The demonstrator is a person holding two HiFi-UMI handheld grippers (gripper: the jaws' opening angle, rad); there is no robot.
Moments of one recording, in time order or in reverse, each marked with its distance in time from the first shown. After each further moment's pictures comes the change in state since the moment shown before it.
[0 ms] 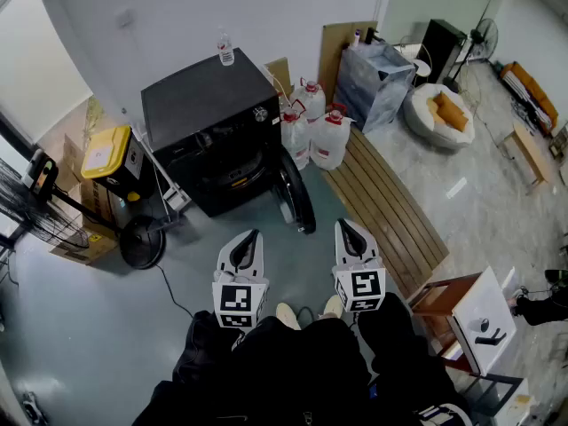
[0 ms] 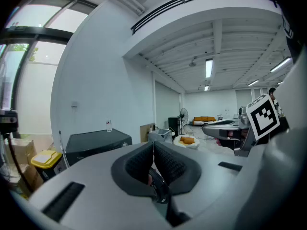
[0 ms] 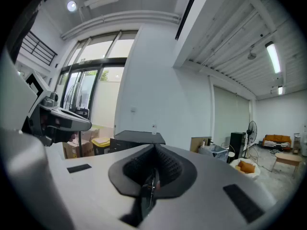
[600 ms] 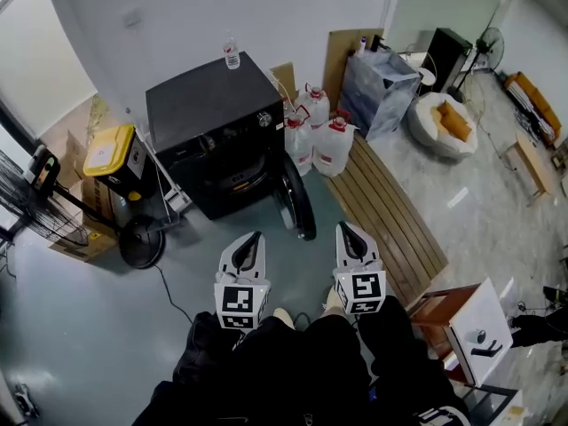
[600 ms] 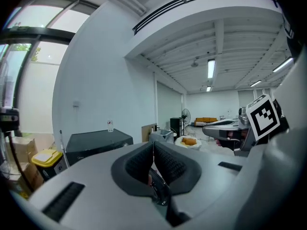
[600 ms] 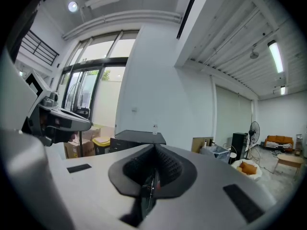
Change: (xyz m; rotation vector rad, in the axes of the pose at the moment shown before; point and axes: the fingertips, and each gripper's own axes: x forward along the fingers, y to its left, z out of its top) left arm 0.011 0.000 0.000 -0.008 -0.005 0.014; right arm 0.012 -0.007 0.000 -0.008 0.004 0.019
